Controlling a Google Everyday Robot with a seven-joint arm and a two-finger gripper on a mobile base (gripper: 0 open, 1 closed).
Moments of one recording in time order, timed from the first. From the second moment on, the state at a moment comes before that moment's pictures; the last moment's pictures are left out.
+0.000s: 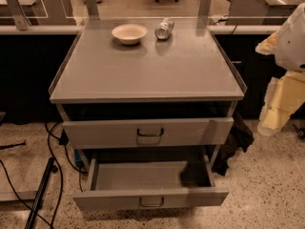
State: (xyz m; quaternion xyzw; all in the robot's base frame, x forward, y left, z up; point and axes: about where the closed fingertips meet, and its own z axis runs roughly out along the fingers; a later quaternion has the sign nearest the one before) arm 0.438 -0.216 0.978 -0.60 0.78 -0.04 0.16
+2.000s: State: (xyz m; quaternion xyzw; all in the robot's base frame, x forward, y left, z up) arm 0.405 -0.240 0.821 -0.53 0.81 0.02 0.24
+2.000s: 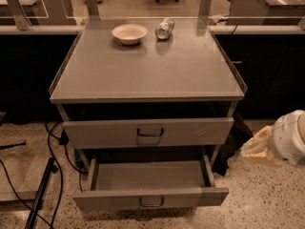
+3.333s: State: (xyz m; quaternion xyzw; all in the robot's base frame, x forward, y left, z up) arm 0.382 -0.288 0.641 -0.50 0.84 0.06 0.22
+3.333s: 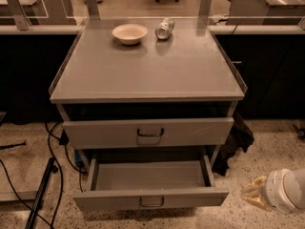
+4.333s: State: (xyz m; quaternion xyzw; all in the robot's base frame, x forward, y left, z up) arm 0.364 -0.282 0.494 -0.48 0.84 0.14 0.21
